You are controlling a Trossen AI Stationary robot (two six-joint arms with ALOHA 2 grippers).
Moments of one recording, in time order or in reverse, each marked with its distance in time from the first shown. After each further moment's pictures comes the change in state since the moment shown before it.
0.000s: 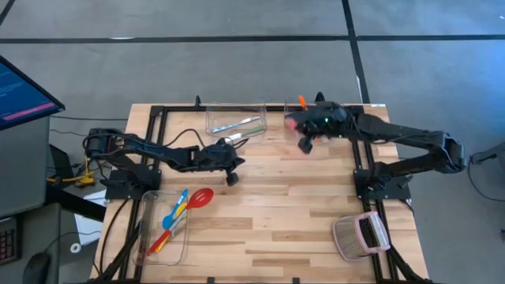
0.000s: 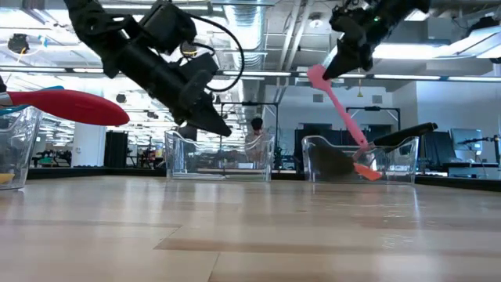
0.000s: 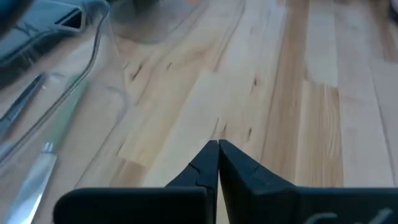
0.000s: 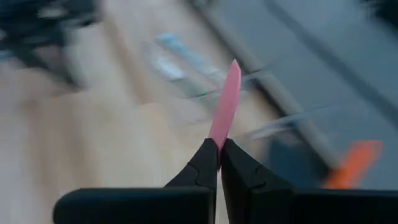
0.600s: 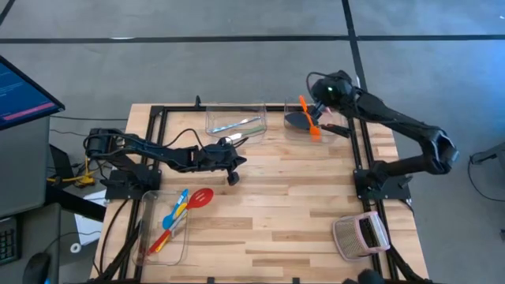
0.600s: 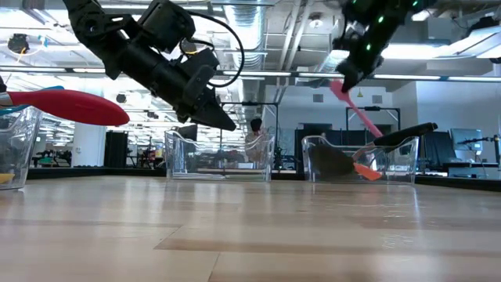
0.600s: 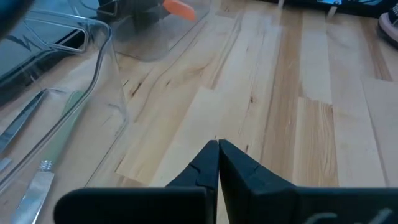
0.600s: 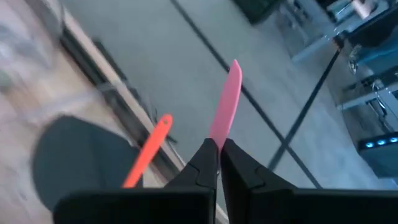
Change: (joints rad) left arm 0.000 0.003 -0.010 0.076 -0.001 0.009; right arm -0.324 0.101 0.113 -0.002 0.312 -0.363
